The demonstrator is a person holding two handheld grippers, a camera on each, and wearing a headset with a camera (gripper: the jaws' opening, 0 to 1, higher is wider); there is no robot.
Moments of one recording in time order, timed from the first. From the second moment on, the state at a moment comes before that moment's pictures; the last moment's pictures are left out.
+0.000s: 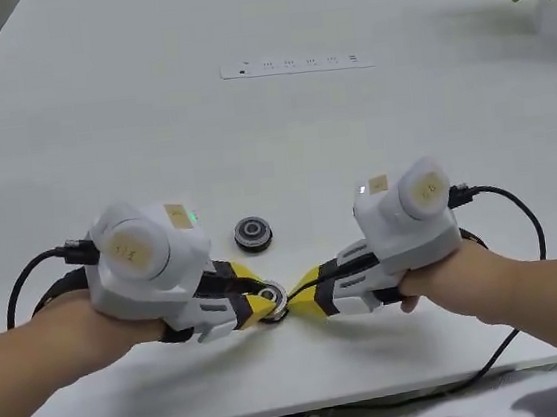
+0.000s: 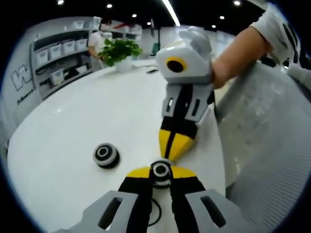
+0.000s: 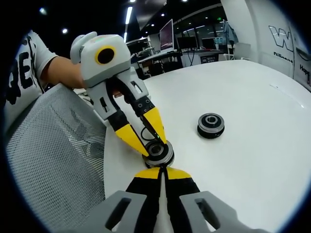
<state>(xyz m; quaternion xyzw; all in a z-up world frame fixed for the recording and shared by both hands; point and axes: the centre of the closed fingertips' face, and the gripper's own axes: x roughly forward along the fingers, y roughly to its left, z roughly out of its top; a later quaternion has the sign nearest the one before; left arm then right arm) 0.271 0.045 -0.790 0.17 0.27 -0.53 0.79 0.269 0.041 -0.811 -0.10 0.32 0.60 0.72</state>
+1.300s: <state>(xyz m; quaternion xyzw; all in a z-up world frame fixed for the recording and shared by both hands) 0.273 0.042 -0.793 0.19 0.26 -0.53 0.79 0.276 0.035 -0.795 0.02 0.35 0.58 0.74</state>
